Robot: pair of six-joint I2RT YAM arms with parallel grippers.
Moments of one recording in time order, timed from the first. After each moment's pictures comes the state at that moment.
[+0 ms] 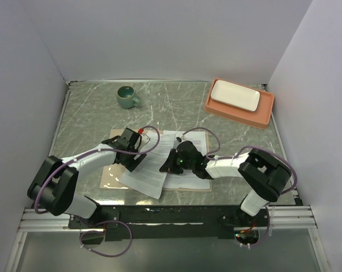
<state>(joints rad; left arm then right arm) -0.54 1.43 0.75 -0.44 -0.23 0.23 0.86 1.61 0.63 0.33 -0.18 1.04</state>
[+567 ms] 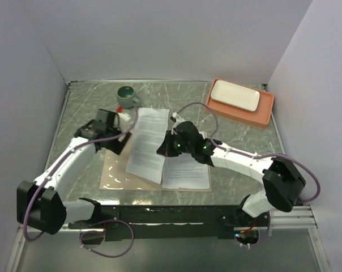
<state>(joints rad) -0.37 1.26 0.95 -0.70 -0.16 0.26 0.84 1.47 0.90 -0.02 -0.15 0.76</state>
